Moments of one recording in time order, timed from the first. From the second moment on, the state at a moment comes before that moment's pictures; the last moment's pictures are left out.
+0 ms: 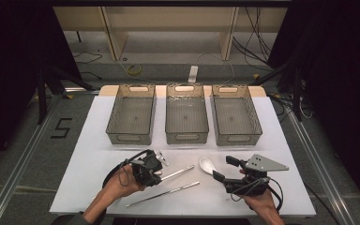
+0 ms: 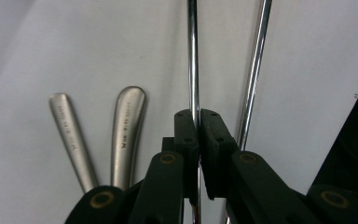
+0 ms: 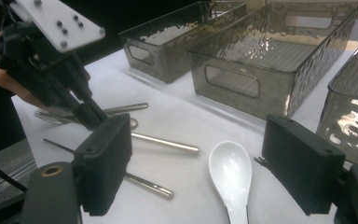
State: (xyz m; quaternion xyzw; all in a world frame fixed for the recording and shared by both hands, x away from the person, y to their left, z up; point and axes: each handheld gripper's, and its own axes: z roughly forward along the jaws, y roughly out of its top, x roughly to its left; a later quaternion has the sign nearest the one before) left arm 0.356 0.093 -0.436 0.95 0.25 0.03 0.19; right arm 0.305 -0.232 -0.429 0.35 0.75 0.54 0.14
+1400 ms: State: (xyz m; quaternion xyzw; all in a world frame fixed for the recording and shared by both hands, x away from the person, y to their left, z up) left arm 0.432 0.171 -0.358 0.85 0.38 0.11 0.36; right arm 0.307 -0.235 -0.430 0.35 0.75 0.55 0.15
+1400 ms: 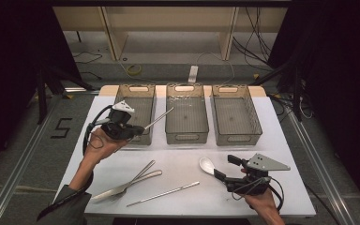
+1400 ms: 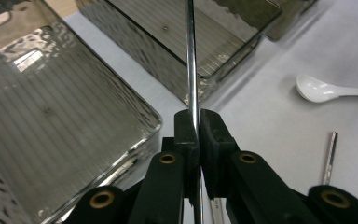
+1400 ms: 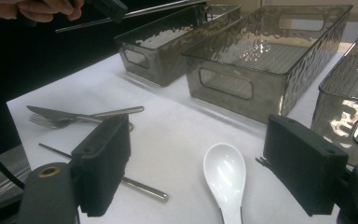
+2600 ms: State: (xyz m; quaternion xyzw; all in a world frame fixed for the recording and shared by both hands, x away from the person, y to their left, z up) left arm 0.519 0.217 -0.372 0.78 0.49 0.16 0.35; right arm 0.307 -0.235 -0.430 0.35 0.75 0.54 0.14
